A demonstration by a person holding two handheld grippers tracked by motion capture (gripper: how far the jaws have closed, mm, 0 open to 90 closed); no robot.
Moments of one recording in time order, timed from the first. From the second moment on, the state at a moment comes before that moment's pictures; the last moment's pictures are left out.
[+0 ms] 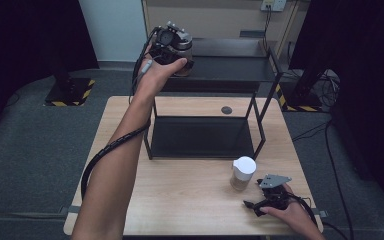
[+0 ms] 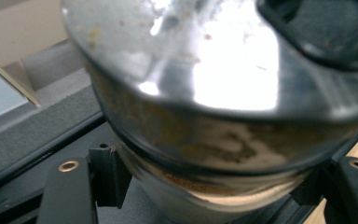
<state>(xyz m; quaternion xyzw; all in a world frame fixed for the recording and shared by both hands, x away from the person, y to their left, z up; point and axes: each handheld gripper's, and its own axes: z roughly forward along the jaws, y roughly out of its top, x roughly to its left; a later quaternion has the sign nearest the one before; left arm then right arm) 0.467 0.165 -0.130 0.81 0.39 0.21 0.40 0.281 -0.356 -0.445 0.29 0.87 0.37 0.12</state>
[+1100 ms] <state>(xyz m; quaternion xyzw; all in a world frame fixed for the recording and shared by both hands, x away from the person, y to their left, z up) 0.416 0.176 -0.124 0.79 0.39 0.24 0.42 0.281 -0.356 -0.445 0.29 0.88 0.37 0.12</state>
